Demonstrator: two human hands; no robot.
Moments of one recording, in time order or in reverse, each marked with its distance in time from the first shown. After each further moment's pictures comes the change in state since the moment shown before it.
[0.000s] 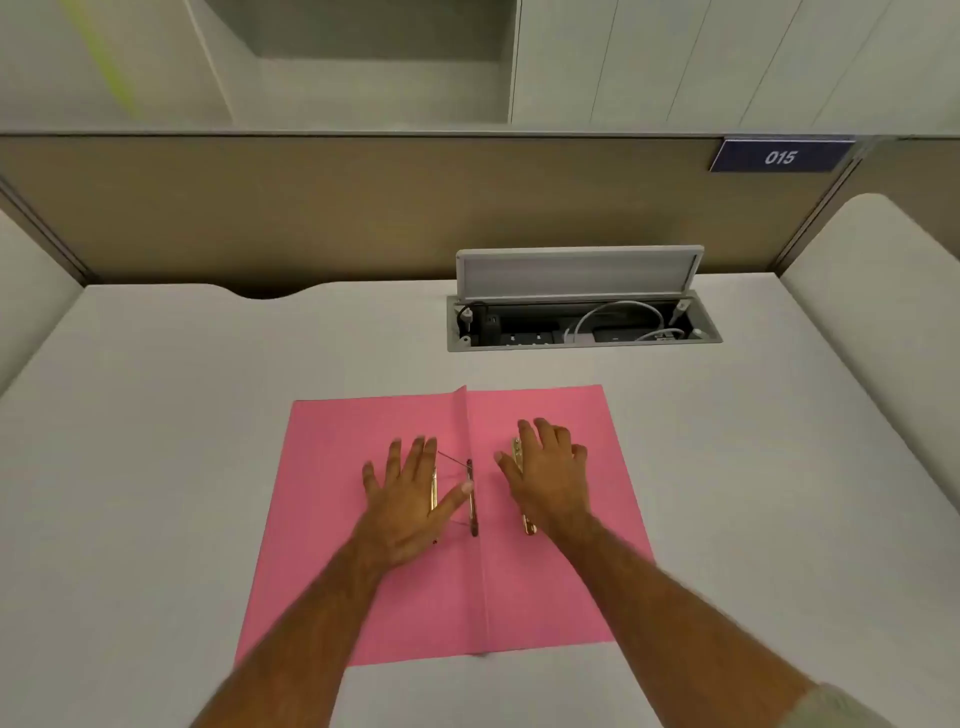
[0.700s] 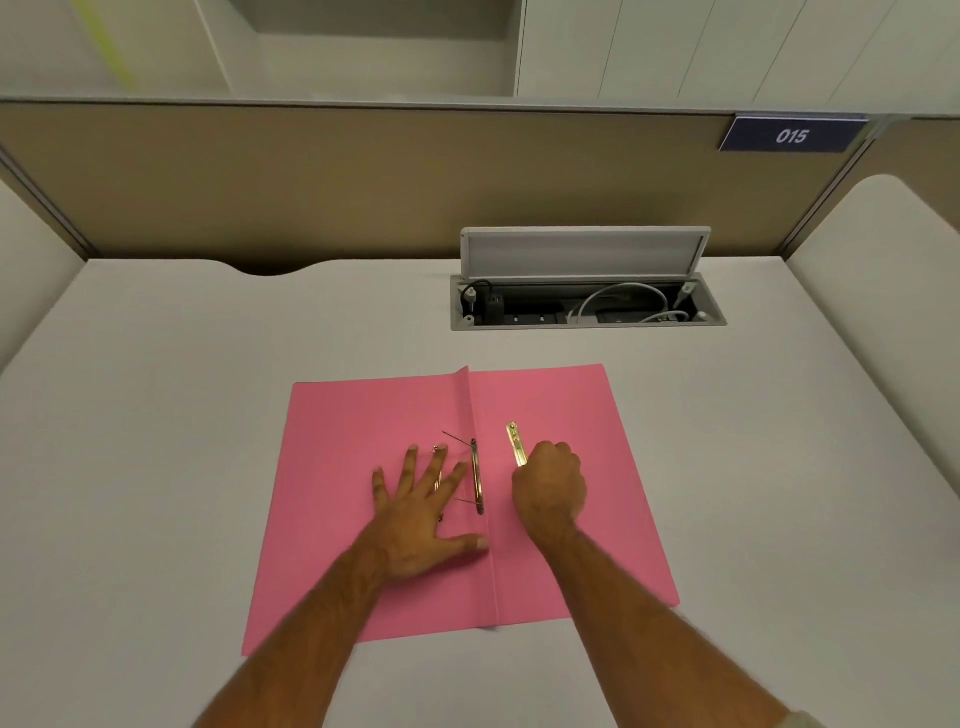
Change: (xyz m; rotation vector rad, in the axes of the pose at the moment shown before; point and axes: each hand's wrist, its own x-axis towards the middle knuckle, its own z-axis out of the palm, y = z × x) left_hand -0.030 -0.011 0.030 0.117 -0.137 0.143; right_hand -0.024 -0.021 0.015 0.159 -0.054 0.419
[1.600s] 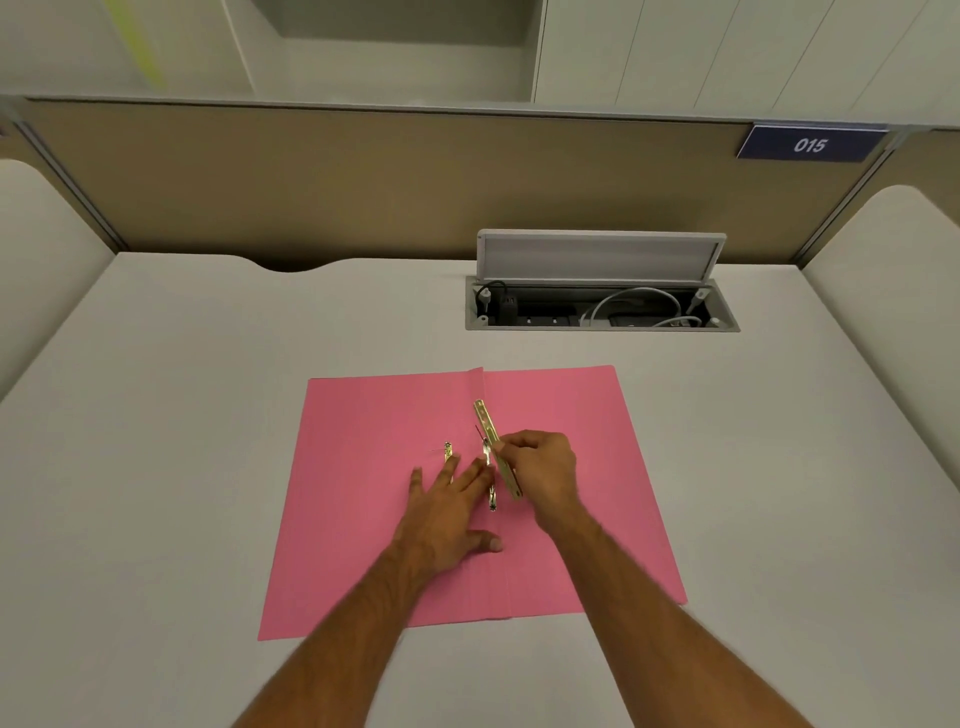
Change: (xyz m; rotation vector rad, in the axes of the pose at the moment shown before) left_hand 0.003 0.029 -0.001 0.010 -0.013 0.044; right_hand -0.018 -0.015 -0.022 0.900 -0.183 0.044
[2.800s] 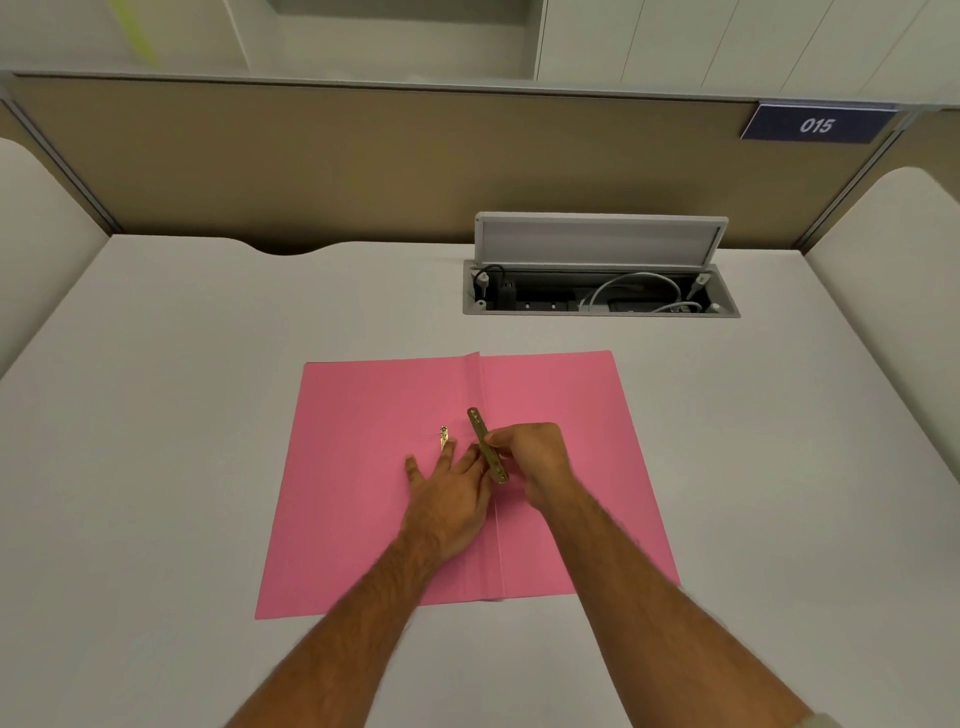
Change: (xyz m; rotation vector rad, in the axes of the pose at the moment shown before) left_hand 0.001 0.018 0.009 -0.056 0.134 -0.076; right_hand 0.013 0.005 0.004 0.251 -0.120 0.242
